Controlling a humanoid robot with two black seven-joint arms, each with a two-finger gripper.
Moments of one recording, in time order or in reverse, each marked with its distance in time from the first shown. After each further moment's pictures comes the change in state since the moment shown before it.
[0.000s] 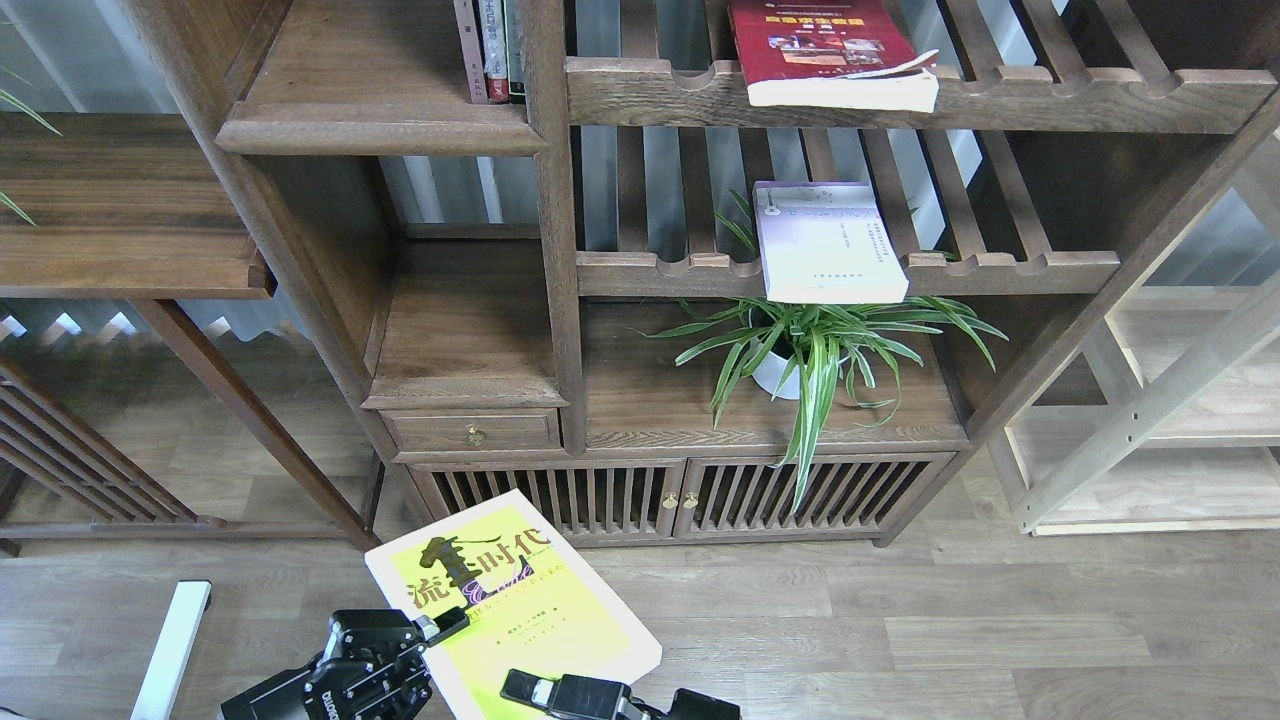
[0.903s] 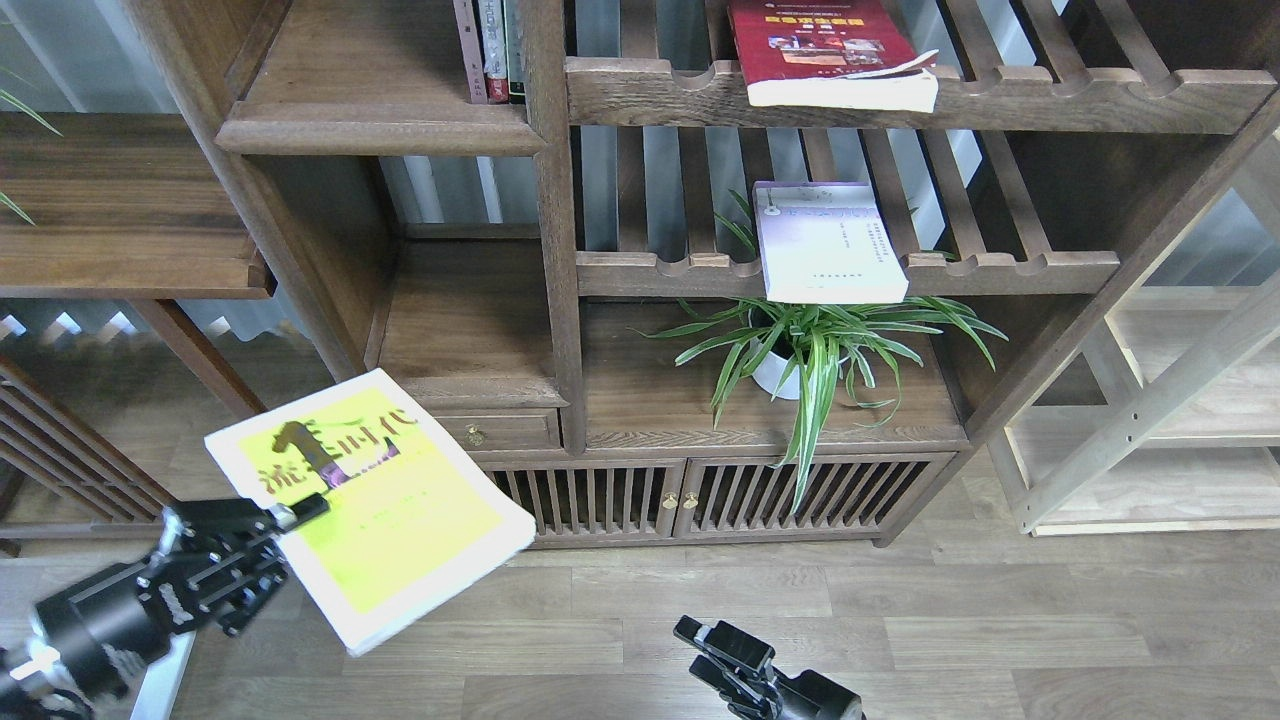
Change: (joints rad) left arm -0.005 0.348 -0.233 -0.148 -0.014 0.000 -0.001; right arm 0.007 0.000 0.331 -0.386 -0.067 0.000 0.017
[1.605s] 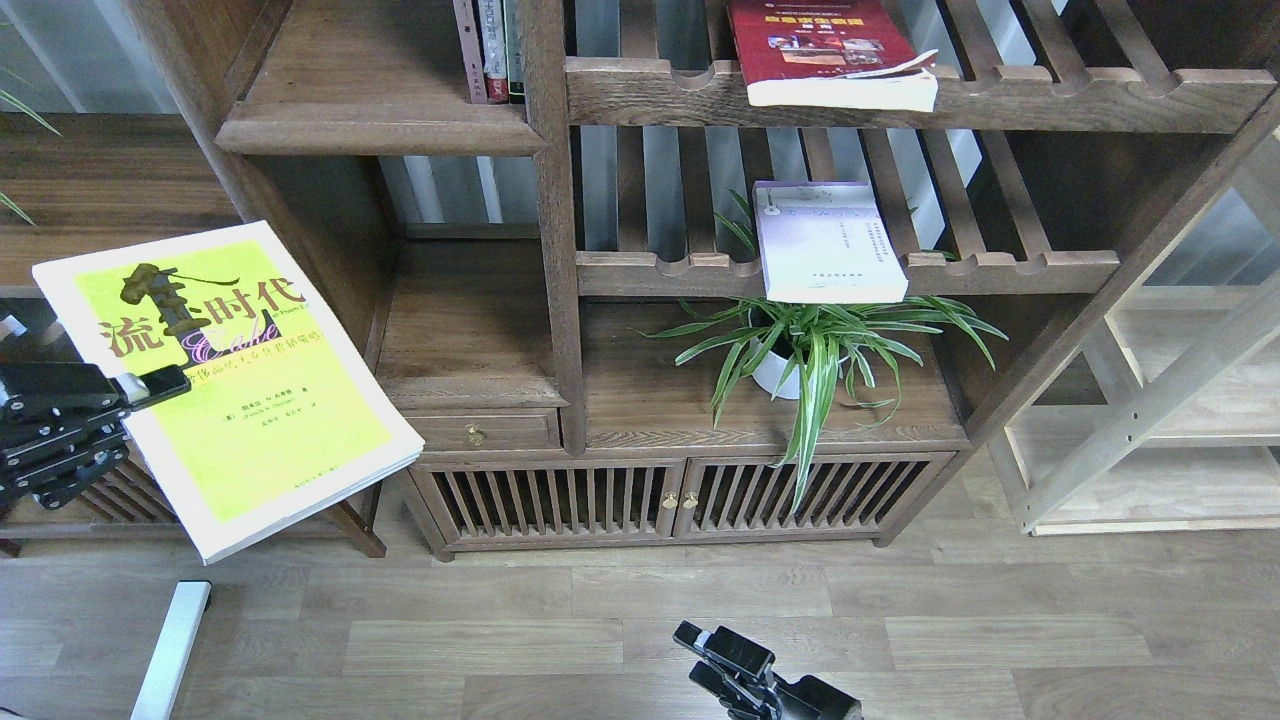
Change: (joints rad) left arm -0.157 0.432 -0.037 -0.160 -0.014 0.000 0.000; right arm -0.007 0.000 -0.012 0.006 -0.004 0.000 -0.004
